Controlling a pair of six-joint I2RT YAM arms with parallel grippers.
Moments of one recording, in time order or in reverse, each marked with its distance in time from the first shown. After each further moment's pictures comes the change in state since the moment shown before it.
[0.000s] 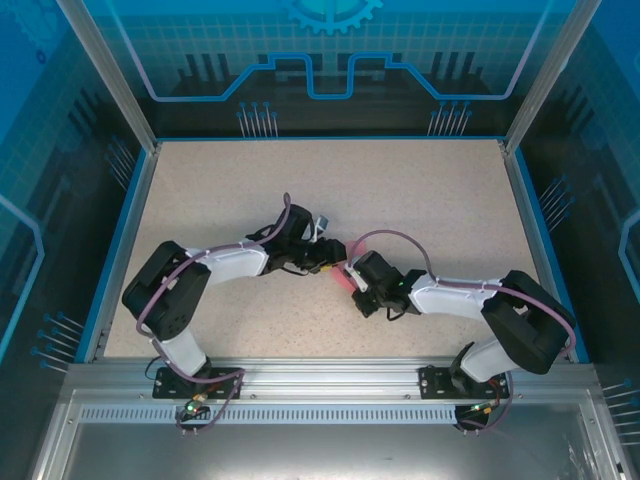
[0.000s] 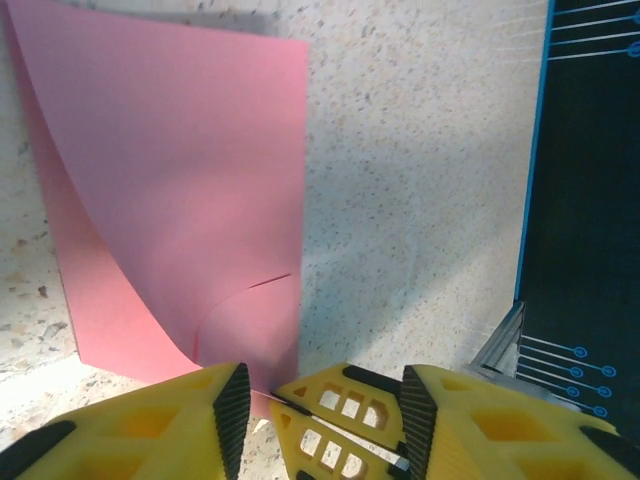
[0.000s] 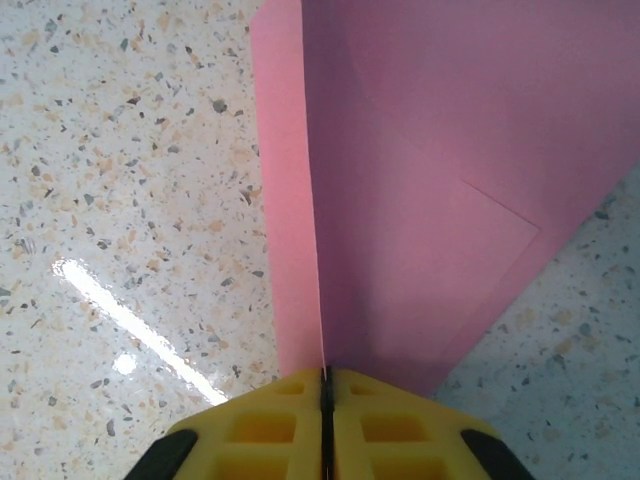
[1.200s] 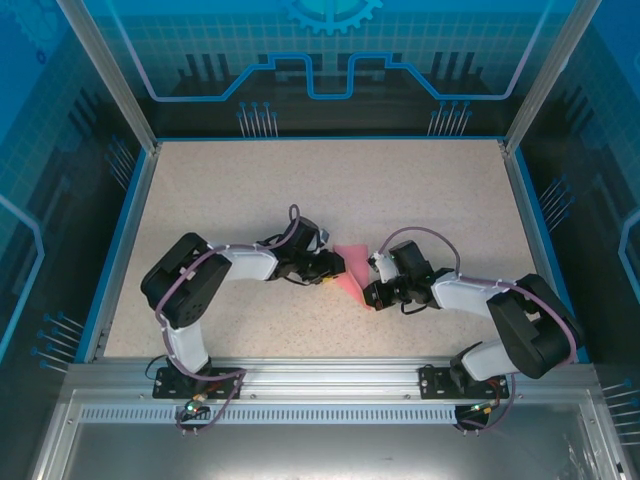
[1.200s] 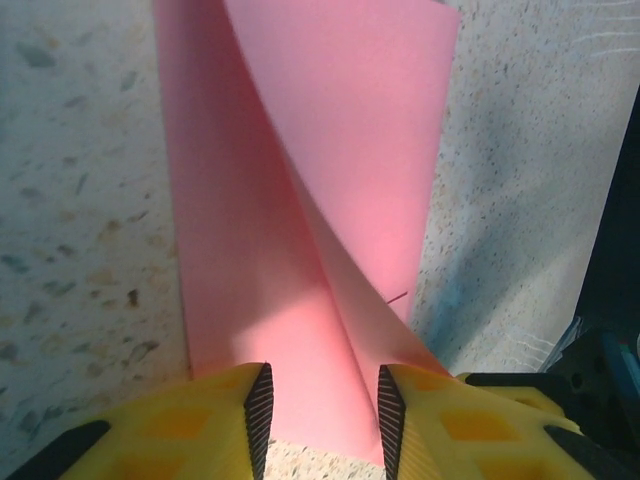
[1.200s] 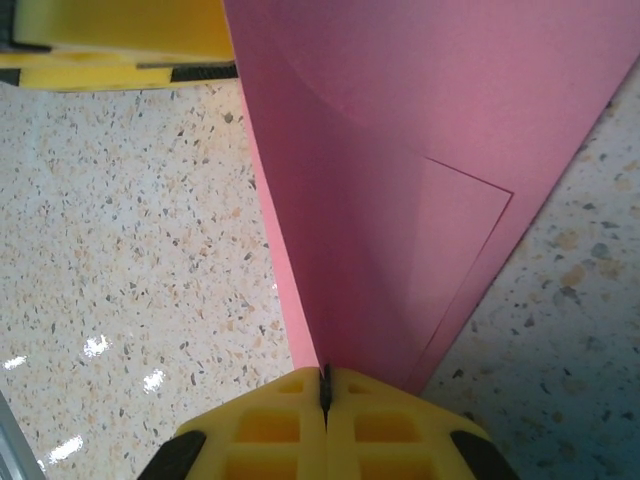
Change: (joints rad) left arm -0.034 0.138 -0.019 0.058 -0.036 -0.031; right arm -0.288 -0.040 -0.125 0.138 -0.500 0.113
